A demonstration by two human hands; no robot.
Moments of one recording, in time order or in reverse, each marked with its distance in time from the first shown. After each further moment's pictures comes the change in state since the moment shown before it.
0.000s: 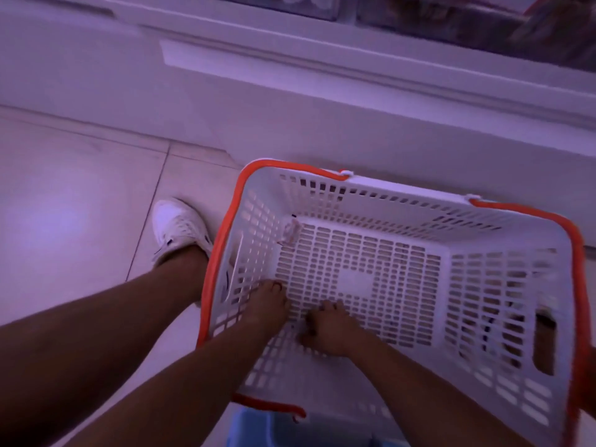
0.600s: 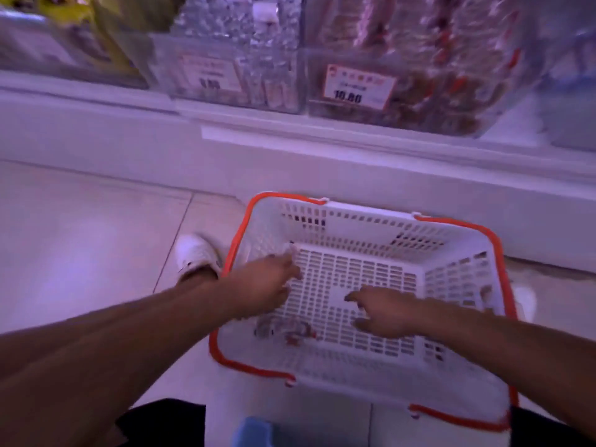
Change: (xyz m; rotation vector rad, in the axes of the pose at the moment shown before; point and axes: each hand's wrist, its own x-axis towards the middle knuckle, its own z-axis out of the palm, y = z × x) left_hand -0.122 -0.021 -0.136 -0.272 0.474 0.161; right_hand -0.135 0.040 -0.141 0.005 0.060 -0.021
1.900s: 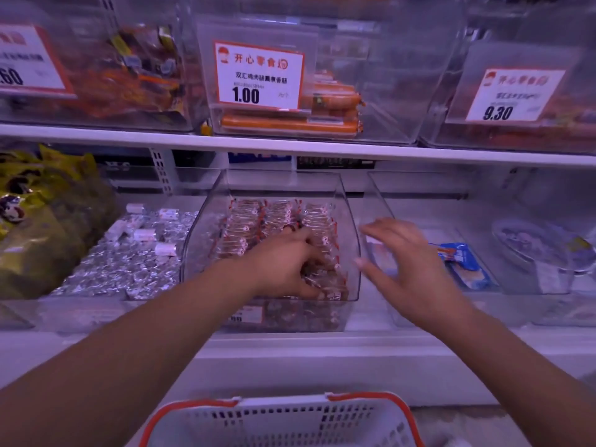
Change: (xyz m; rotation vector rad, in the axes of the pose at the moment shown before) left_hand 0.205 0.104 -0.300 0.240 0.378 0.271; right_hand -0.179 0.054 -0.285 -0.084 1.484 -0.038
